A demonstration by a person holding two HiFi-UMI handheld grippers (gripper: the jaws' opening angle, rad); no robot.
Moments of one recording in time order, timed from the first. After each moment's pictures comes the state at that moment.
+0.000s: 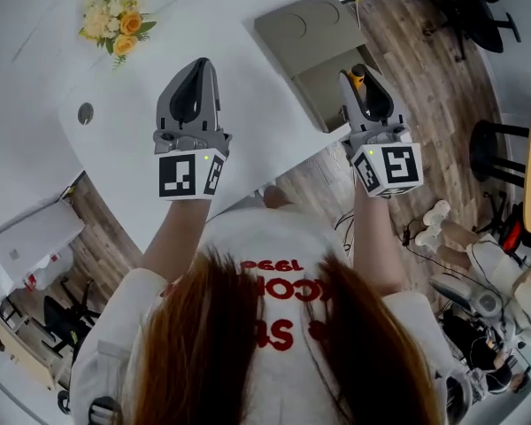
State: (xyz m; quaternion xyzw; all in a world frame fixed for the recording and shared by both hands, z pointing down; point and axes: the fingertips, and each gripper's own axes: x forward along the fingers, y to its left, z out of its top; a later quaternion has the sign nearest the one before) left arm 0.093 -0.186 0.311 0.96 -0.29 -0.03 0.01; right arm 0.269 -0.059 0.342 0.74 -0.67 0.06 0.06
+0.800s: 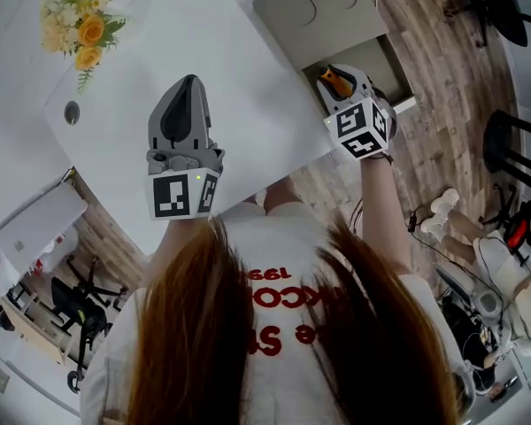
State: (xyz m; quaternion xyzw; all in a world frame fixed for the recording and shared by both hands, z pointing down) left arm 0.094 -0.188 0.376 0.94 -0.32 0.05 0.04; right arm 0.275 -0.084 0.555 0.55 -0.71 0.16 0.41
